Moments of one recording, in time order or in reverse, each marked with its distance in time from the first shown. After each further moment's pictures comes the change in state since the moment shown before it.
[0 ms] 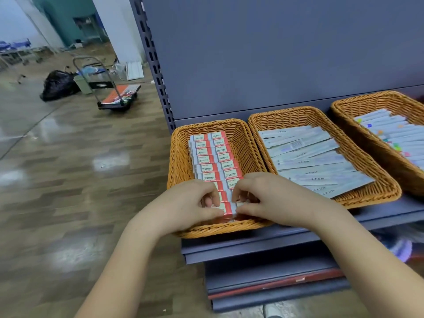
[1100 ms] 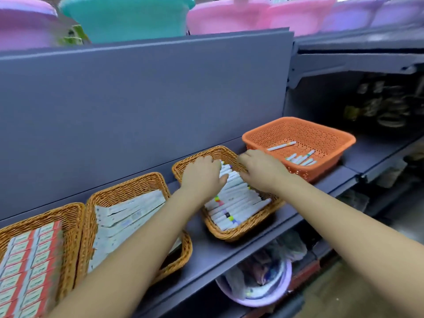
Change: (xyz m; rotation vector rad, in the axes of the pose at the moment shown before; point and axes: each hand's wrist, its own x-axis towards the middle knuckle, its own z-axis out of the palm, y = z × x) left_hand 0.262 0.328 0.048 0.559 0.389 0.247; right_hand -0.168 0.311 -0.127 -0.347 0.355 0.563
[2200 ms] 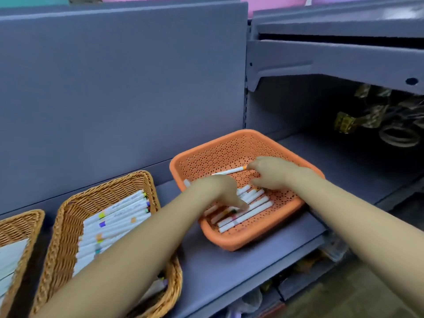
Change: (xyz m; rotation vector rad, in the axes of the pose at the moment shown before) left_hand 0.234 0.182 0.049 -0.079 -0.712 0.049; right_hand 0.096 0.276 0.041 0.047 -0.375 -0.017
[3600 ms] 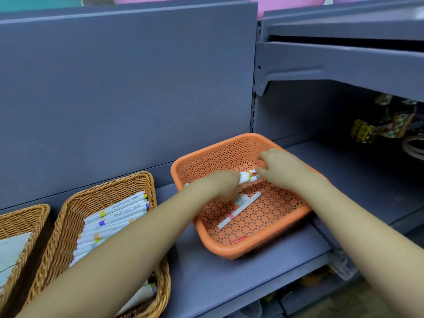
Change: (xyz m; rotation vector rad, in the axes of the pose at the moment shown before) left_hand 0.007 -0.001 -0.013 -0.054 0.241 0.057; right_hand 0.006 0.013 -0.012 0.118 0.220 0.069
